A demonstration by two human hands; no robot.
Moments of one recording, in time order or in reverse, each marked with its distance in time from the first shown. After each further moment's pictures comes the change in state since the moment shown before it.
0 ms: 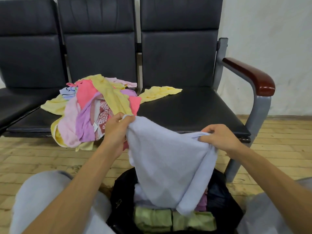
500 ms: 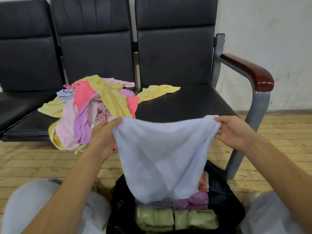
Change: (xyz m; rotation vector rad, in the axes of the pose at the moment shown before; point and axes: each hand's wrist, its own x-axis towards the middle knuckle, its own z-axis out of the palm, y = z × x) left_hand 0.016 -0.004 -0.027 -0.122 0.042 -0.153; right_hand 0.005 -0.003 -0.028 0.964 -0.012 0.279
